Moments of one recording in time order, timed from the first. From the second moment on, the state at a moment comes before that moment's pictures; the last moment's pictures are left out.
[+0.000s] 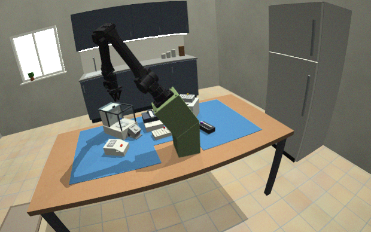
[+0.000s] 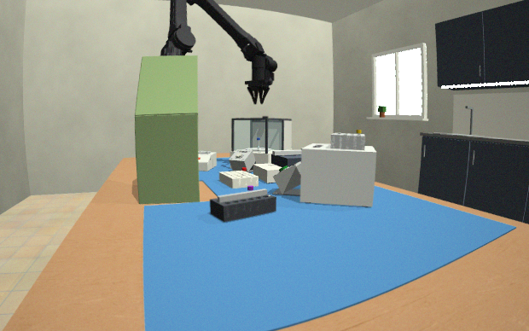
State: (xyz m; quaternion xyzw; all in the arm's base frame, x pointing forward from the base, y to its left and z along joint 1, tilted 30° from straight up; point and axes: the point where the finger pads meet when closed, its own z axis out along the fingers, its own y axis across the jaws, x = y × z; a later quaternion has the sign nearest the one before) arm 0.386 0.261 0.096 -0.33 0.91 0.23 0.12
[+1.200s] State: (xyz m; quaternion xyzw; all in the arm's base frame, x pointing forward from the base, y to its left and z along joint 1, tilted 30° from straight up) arm 0.417 0.282 0.115 0.08 0.96 0.27 0.01
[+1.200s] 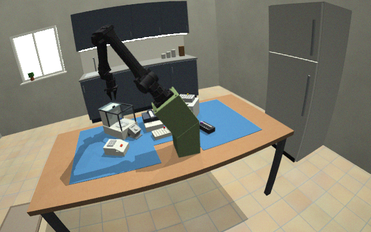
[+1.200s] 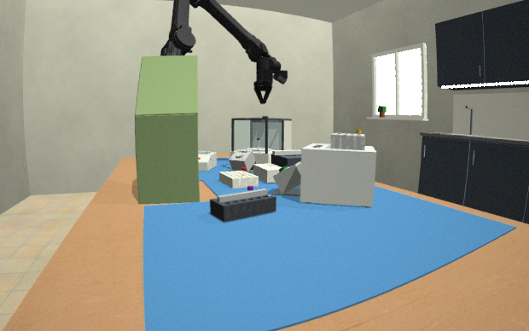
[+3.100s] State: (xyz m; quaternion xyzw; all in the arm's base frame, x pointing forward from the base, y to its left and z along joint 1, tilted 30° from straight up) arm 0.434 0.294 0.123 0.41 0.87 0.25 -0.08
